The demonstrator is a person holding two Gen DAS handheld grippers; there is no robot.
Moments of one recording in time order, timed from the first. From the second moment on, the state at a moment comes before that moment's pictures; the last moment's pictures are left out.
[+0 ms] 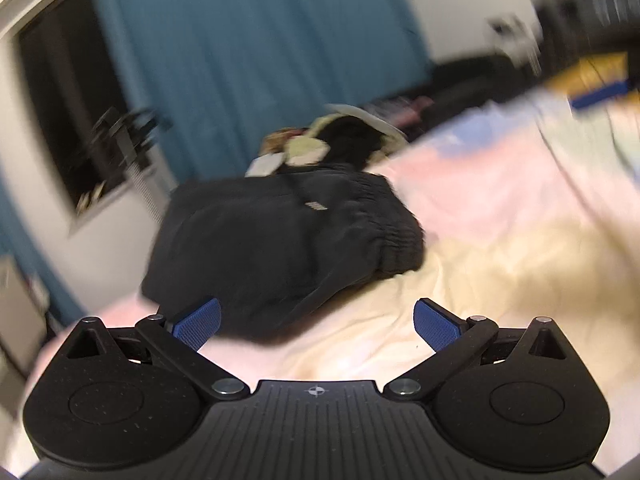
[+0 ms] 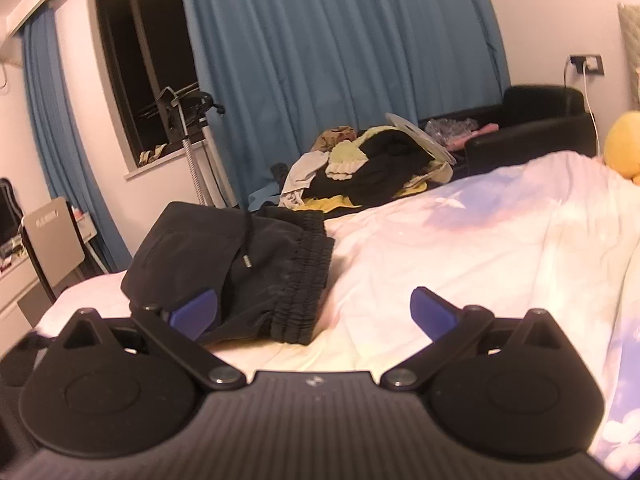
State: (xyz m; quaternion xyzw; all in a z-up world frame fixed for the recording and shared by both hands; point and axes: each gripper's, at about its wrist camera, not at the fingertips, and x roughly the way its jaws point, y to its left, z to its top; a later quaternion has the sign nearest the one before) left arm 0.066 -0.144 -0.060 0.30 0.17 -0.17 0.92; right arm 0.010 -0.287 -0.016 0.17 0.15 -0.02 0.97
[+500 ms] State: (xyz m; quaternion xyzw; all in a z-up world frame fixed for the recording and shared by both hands) left arm 0.214 -0.247 -0.138 0.42 0.19 -0.21 0.86; right arm 0.053 -0.337 -0.061 0.21 0.21 0.00 0.95
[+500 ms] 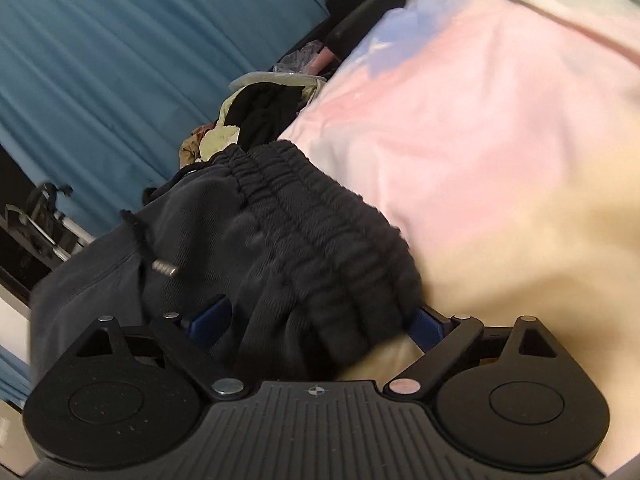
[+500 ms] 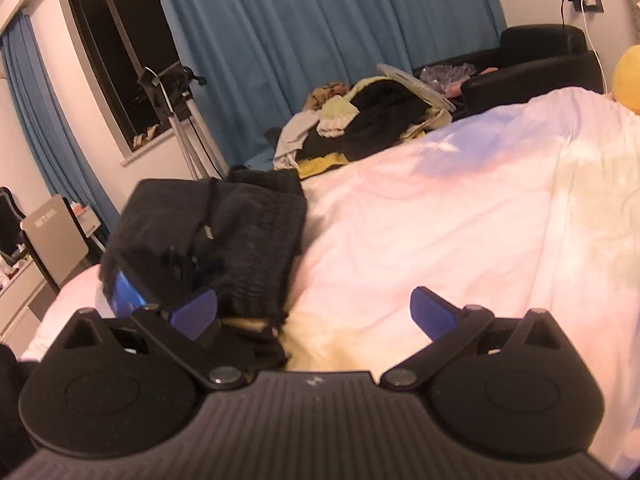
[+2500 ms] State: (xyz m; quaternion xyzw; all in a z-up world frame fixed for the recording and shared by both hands) left arm -0.028 -0.081 -0.053 0.14 0.27 -0.25 0.92; right arm 0.059 -0.251 -0.072 0.25 0.29 0.16 0.91
